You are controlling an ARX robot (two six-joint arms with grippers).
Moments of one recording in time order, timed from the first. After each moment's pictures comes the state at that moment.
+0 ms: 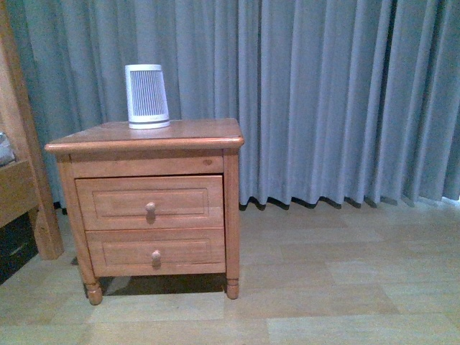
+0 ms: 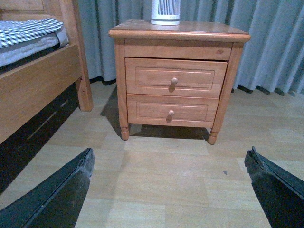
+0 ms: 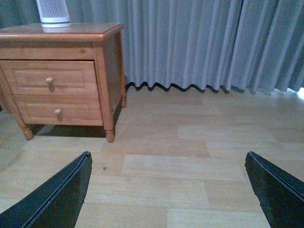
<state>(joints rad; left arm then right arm) 0.00 0.00 0.01 0.00 0.00 -0.01 0.00 0.00 0.01 0.00 0.00 0.00</state>
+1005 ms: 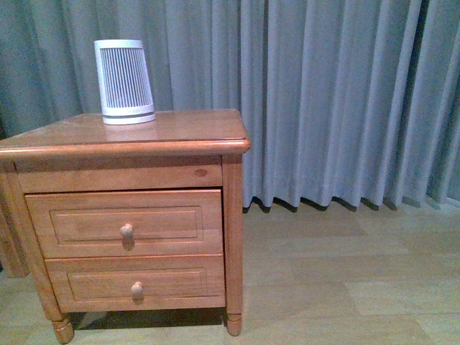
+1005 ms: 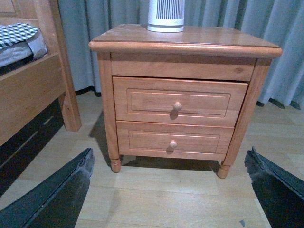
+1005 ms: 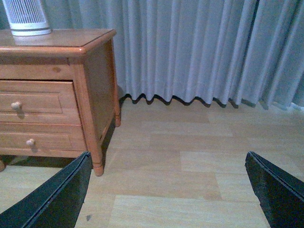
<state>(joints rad) 0.00 0.00 0.01 0.00 0.00 -0.01 0.00 0.00 0.01 0.00 0.00 0.00</state>
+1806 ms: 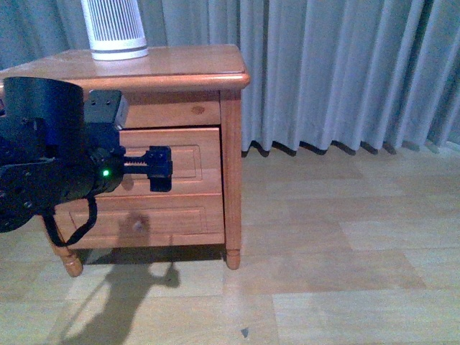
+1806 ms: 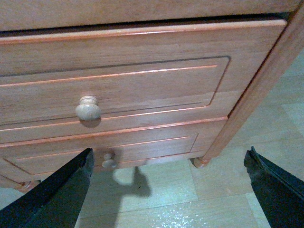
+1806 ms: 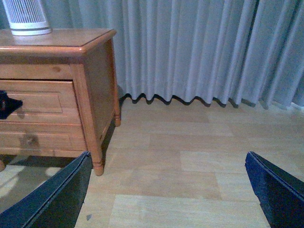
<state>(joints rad) -0.18 2.22 1.22 0.62 0.03 0.00 0.00 0.00 0.01 0.00 0.00 0.00</state>
